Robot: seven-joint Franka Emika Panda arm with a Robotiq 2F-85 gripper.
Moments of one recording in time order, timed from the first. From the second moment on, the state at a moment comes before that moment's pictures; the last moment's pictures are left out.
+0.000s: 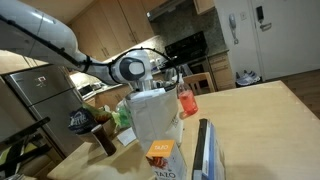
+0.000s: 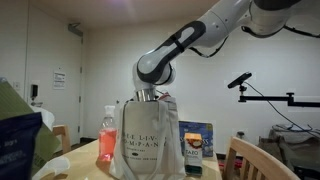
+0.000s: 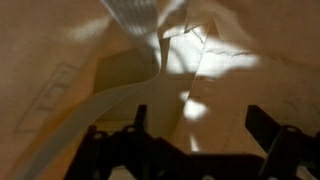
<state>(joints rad) -0.02 0.80 0.15 -1.45 -0.04 2.00 -0.78</state>
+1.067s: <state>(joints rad) -0.03 0.80 0.15 -1.47 -0.03 1.99 -0.78</state>
